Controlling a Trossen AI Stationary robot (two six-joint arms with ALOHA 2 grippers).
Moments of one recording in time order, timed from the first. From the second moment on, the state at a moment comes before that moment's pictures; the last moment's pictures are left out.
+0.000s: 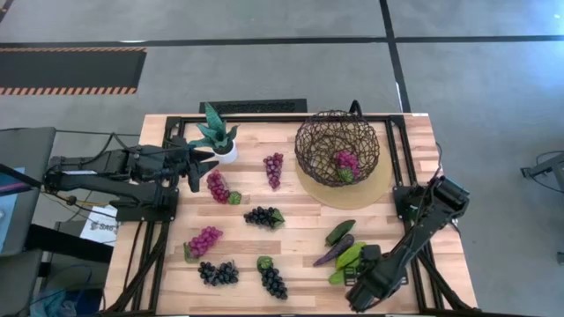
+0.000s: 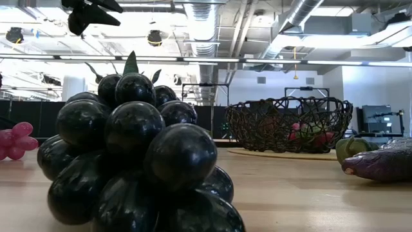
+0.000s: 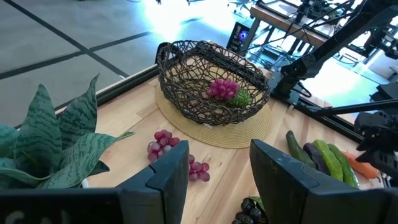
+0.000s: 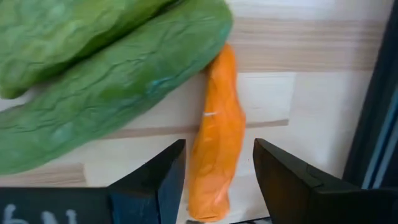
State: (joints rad) left arm -0.04 0.59 0.78 -0.56 -0.41 -0.49; right arm 0.85 1.89 1.33 -1.14 -0.16 2.40
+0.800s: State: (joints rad) left arm -0.04 0.59 0.78 -0.56 -0.41 -0.49; right arm 0.86 1.88 1.15 -0.89 -0.19 2.41
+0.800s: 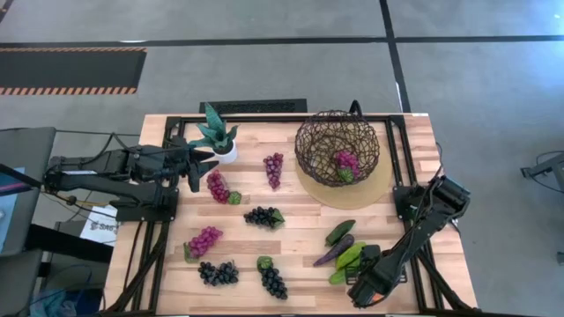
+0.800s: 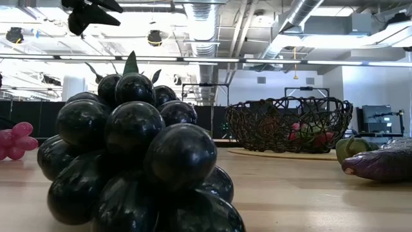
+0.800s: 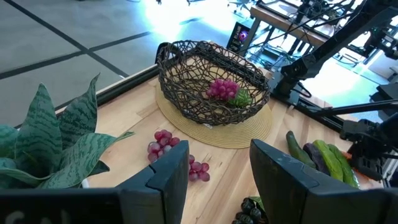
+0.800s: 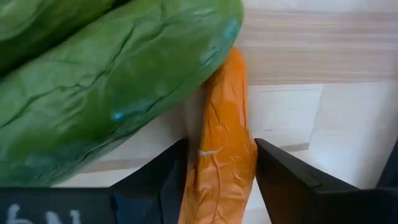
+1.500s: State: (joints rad) left arm -0.04 0.59 0.78 -0.56 -0.41 -0.48; right arm 0.84 1.88 1.56 -1.33 -0.17 2.40
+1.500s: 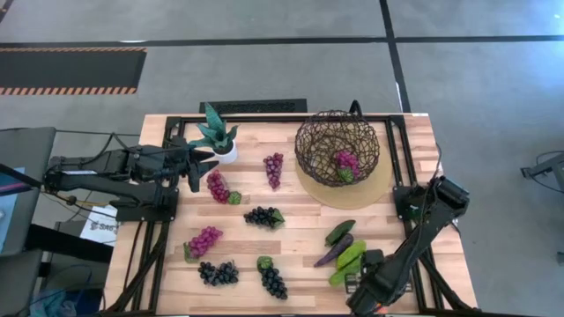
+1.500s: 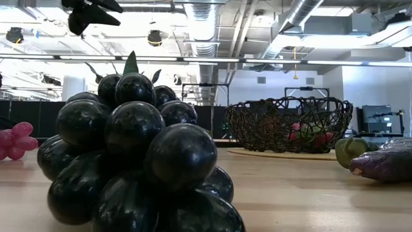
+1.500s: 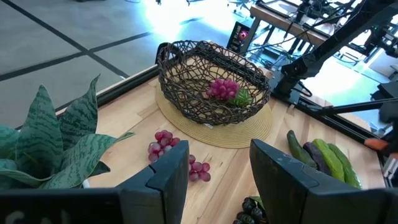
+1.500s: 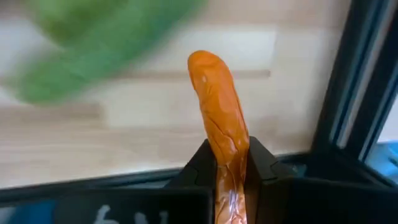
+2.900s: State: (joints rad) left arm -0.04 0.59 0.78 -0.62 -0.38 -0.51; right arm -0.42 1.90 2.01 -1.39 0.10 0.25
